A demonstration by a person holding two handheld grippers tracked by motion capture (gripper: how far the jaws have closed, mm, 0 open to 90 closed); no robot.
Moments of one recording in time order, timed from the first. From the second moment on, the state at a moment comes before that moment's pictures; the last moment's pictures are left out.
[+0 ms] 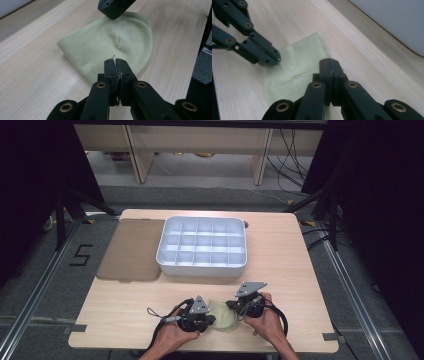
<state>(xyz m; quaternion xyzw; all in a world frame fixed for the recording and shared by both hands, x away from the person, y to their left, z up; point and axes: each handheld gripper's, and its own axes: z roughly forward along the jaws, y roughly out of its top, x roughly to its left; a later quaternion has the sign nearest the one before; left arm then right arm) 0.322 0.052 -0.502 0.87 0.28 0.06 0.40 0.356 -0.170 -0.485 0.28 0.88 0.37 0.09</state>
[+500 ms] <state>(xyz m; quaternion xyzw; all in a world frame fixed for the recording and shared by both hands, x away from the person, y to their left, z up) 0.333 0.060 -0.507 0.88 0.28 0.08 0.38 0.344 -0.173 -0.491 0.28 0.89 0.34 0.07</state>
